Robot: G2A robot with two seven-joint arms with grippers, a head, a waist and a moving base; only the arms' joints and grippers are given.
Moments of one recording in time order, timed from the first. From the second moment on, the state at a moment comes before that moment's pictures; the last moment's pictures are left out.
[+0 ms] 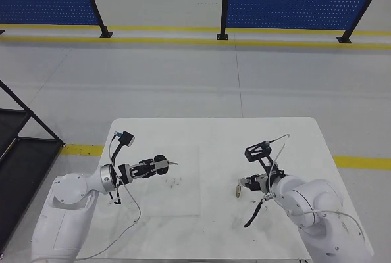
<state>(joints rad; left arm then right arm) 1.58 -1.15 -1.70 -1.77 -0.18 -0.30 -1.18 -1.38 -1.20 1.20 -2.11 -1.14 0.09 1.37</state>
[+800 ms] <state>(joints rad) 1.58 -1.15 -1.70 -1.77 -0.18 -0.30 -1.18 -1.02 -1.19 0.85 -1.77 -0.95 0.28 1.54</state>
